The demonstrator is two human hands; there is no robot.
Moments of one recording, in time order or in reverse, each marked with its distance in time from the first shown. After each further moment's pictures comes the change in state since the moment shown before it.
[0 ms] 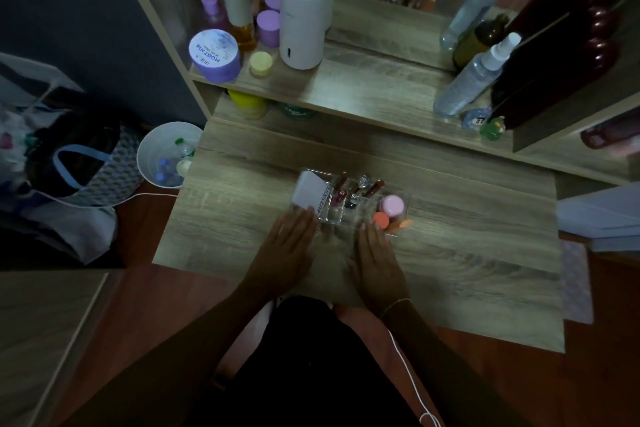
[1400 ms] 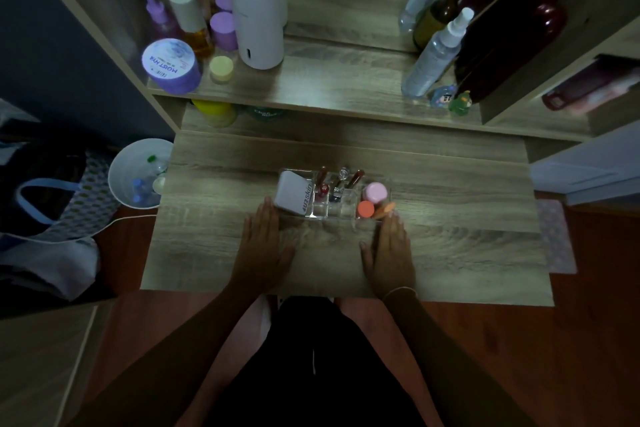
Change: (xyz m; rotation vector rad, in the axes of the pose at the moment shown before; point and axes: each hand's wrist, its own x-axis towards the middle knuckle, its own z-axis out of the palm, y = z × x) left_hand 0.011 -0.017 -0.010 -0.104 -0.199 -0.277; right_hand -0.009 0.025 0.017 0.096 0.062 0.415
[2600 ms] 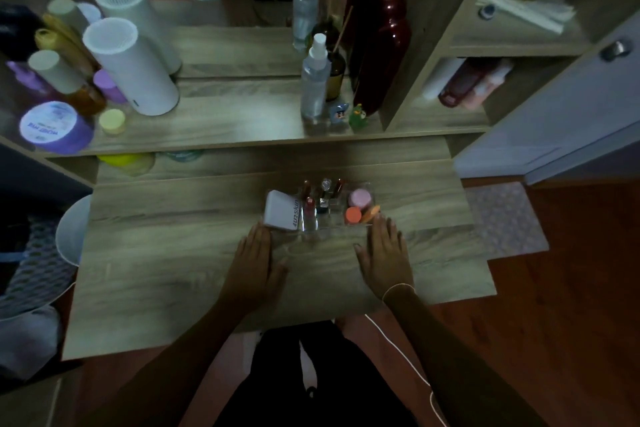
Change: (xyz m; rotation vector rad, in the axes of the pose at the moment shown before) left_hand 0.045 0.097 0.013 -0.082 -0.123 0.114; right_hand 0.021 0.117 -0.038 -0.048 -0.004 0.089
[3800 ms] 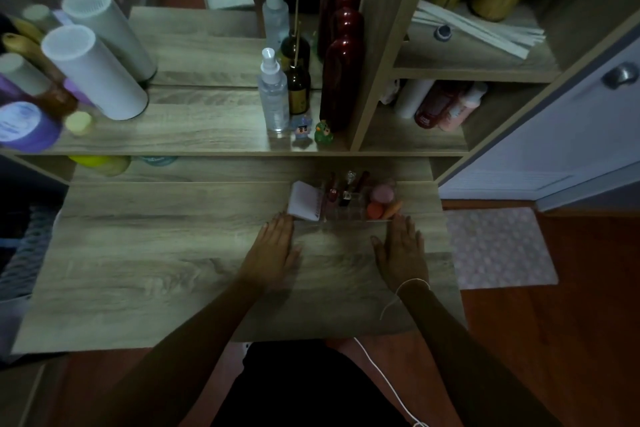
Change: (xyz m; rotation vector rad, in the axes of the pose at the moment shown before) left_hand 0.079 0.086 0.034 0.118 0.031 0.010; right_hand 0.057 0.104 -0.034 0.086 0.032 -0.035
